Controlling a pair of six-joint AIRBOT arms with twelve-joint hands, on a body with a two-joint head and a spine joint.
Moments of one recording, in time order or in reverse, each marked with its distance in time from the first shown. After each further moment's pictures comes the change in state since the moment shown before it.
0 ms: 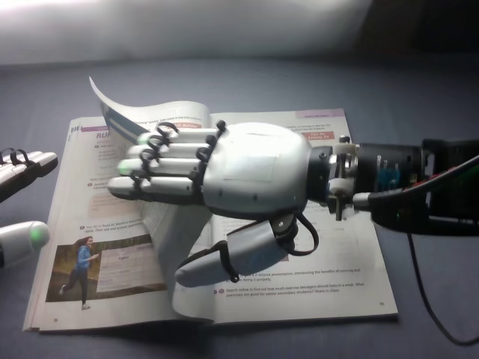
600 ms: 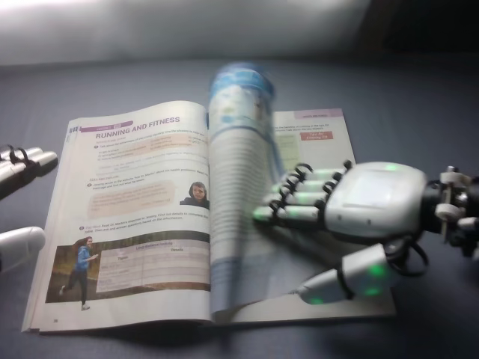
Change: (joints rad) left arm 0.000 0.022 -0.027 0.000 -0.013 0.008; right arm -0.195 0.200 -0.069 0.101 -0.172 0.018
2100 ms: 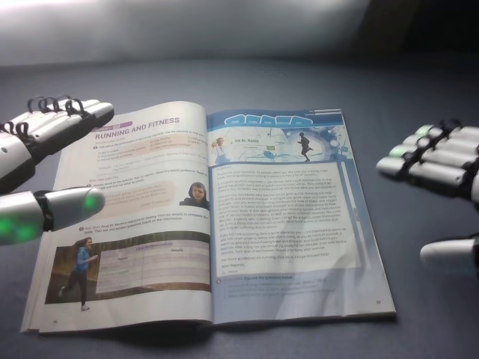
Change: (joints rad) left arm -0.248 -0.019 0.059 0.184 0.091 0.000; right arm -0.219 0.425 -0.288 0.473 0.182 -0.353
